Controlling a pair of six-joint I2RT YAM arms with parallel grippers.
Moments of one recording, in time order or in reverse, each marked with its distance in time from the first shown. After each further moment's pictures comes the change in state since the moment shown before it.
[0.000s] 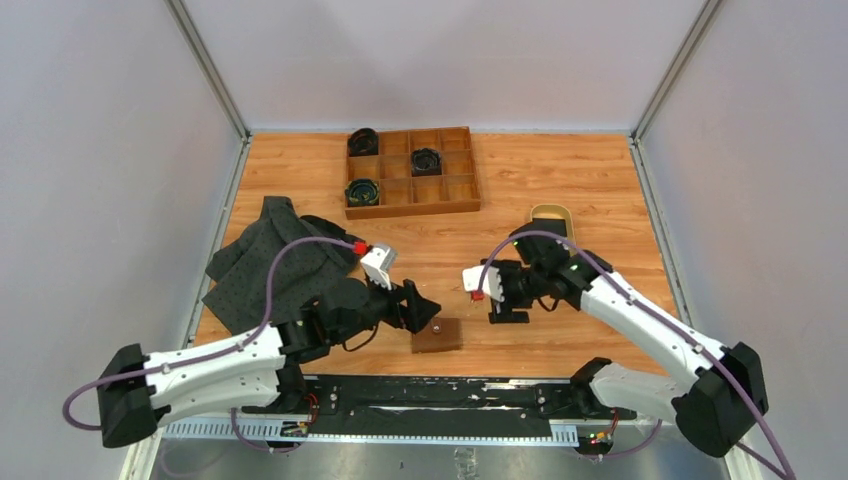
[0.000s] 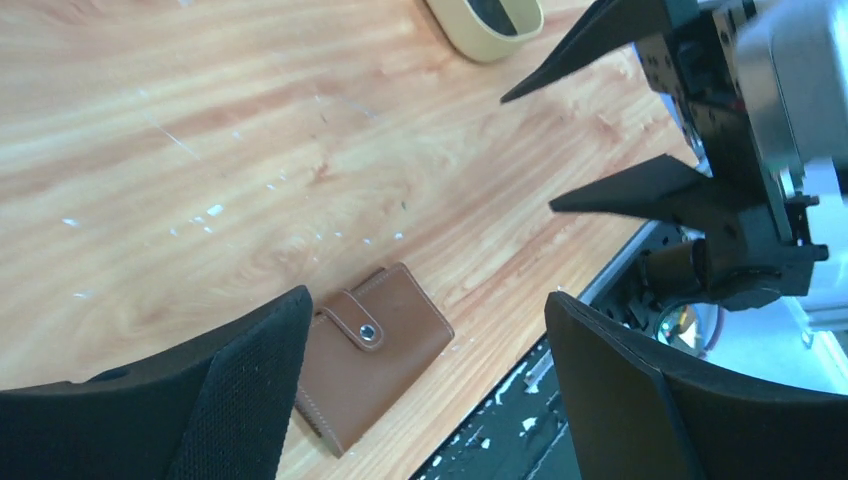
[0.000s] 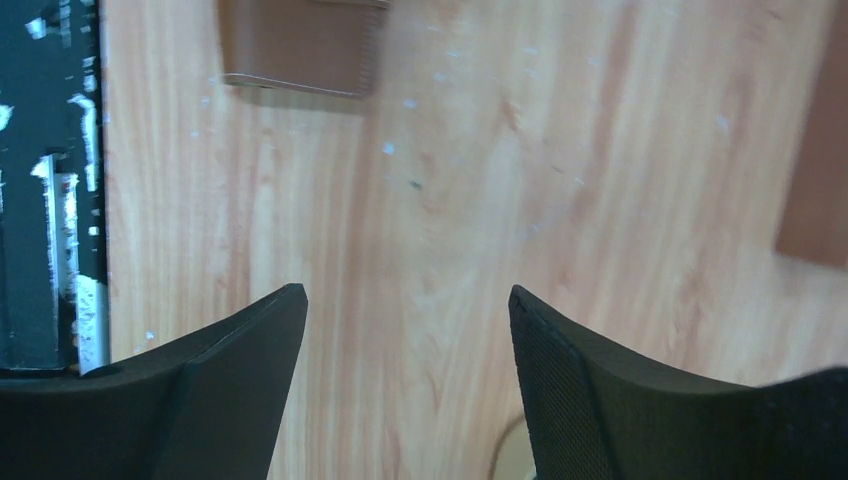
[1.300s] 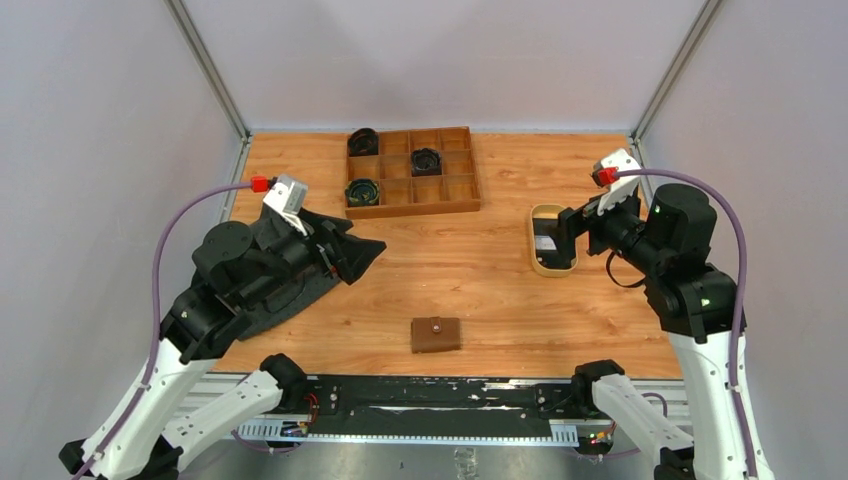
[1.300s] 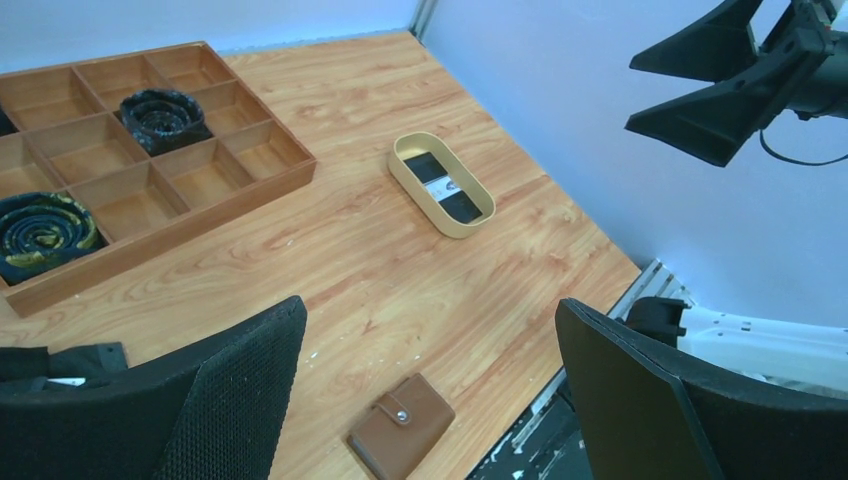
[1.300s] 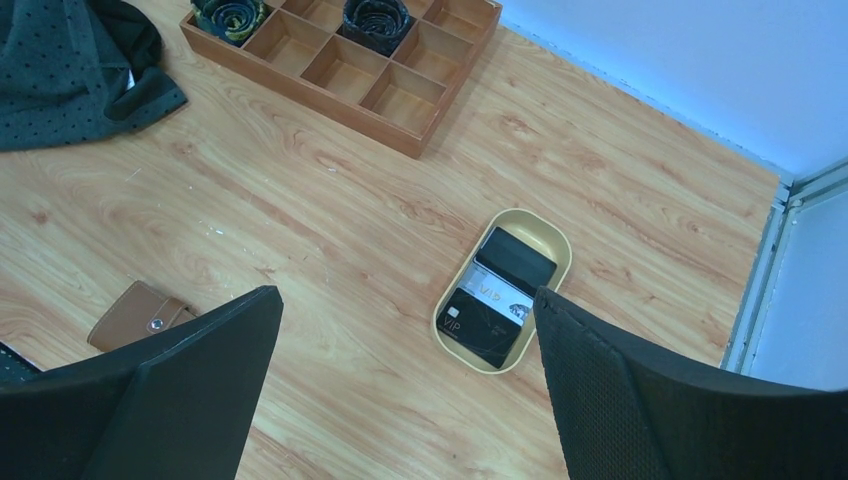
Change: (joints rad) left arm 0.431 -0.190 0.674 -0.633 0.337 0.272; right arm -0.470 -0.301 0.497 -0.079 0.142 0.819
